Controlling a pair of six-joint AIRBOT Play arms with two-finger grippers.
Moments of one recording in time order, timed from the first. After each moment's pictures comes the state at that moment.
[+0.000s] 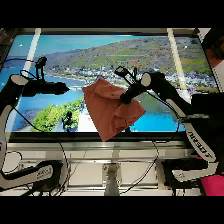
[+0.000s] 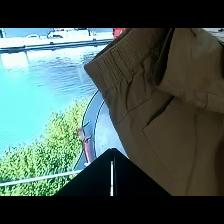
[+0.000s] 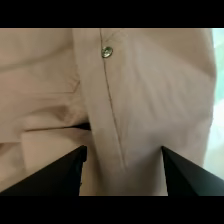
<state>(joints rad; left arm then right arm) 0.12 -1.33 1.07 0.85 -0.97 -0.99 0.44 -1.57 1.34 -1.33 1.02 1.00</state>
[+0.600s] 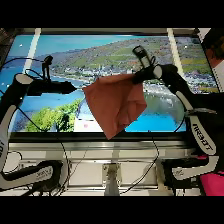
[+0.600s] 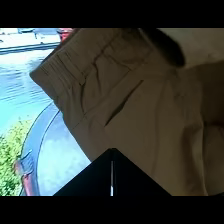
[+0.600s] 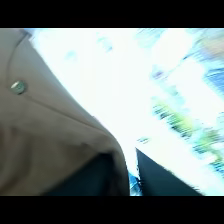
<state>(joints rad) 0.04 -1.33 1.07 0.75 -0.99 -0.98 0.24 -1.59 1.41 -1.46 0.69 1.20</state>
